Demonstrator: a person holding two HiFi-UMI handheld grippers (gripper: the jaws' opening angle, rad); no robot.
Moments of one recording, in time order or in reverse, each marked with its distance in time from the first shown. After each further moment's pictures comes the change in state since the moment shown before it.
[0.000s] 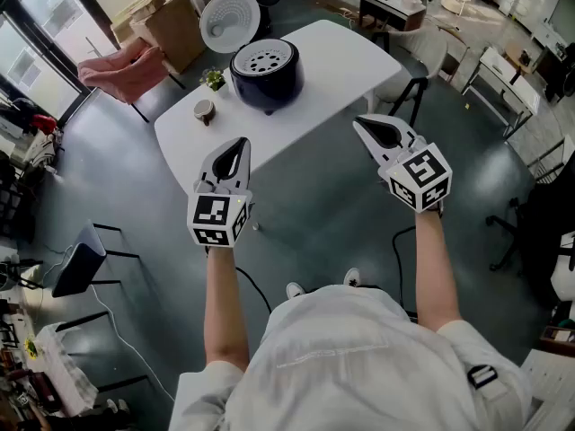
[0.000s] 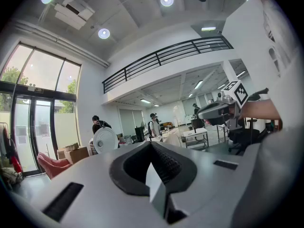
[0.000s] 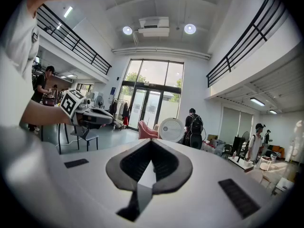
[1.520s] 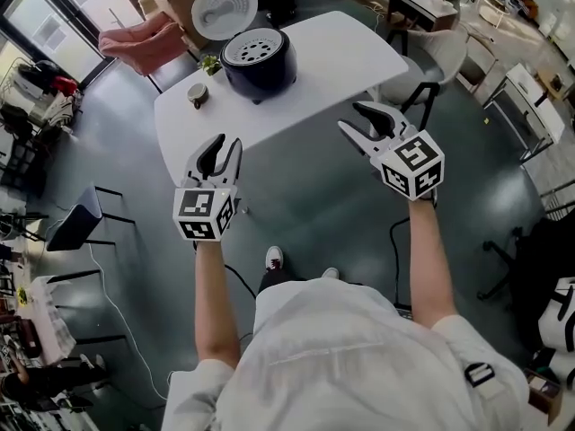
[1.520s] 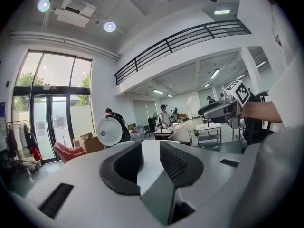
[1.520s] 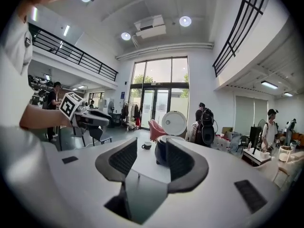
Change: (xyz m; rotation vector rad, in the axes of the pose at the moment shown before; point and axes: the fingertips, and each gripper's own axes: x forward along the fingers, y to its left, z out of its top) left arm 0.050 -0.073 -0.006 -0.055 0.134 0.193; right arm -0.024 -0.099 -0.056 0.089 0.006 0.193
